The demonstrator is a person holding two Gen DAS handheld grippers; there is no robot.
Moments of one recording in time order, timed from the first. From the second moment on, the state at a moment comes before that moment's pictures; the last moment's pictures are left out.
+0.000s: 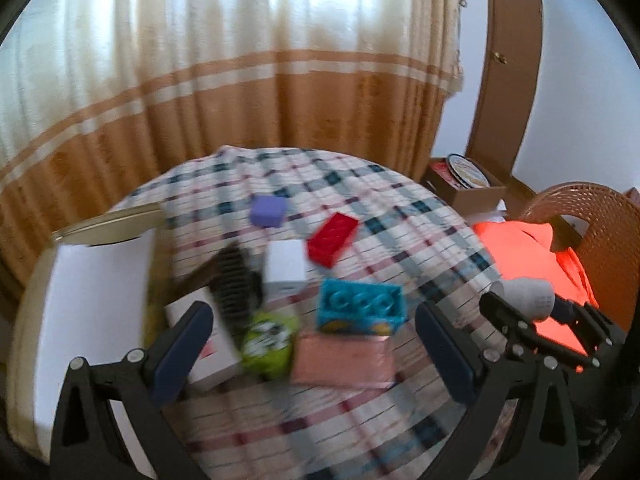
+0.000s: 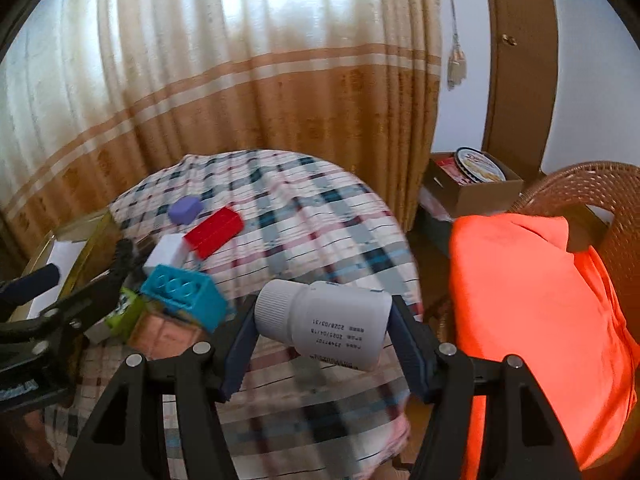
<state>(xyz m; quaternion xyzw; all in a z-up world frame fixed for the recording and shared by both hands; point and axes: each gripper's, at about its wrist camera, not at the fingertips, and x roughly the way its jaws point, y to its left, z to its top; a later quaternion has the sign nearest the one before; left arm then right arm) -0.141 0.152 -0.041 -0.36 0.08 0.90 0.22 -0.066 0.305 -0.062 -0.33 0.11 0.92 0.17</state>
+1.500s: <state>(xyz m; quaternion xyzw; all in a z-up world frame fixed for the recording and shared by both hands) -0.149 0.067 -0.020 -0.36 0.03 0.92 0.17 -0.077 0.247 -0.017 -0.29 0.09 0.94 0.13</state>
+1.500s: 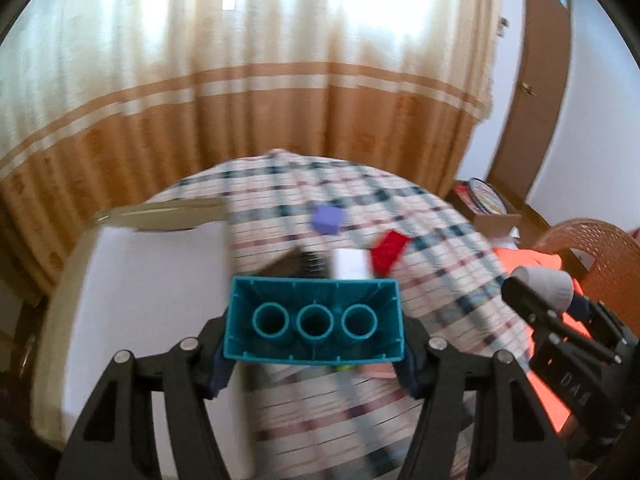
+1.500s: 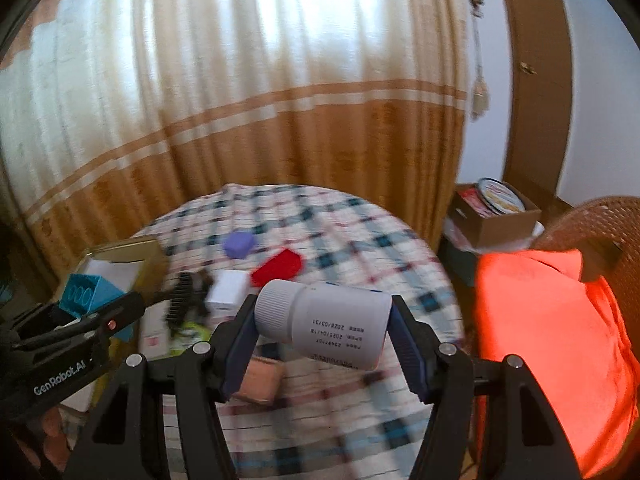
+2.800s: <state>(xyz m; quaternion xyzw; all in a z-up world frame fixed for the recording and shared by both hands) -0.145 -0.088 -0.066 -0.40 0.00 0.92 -0.02 -0.159 0.055 -0.049 -0.36 0.00 0.93 -0.07</state>
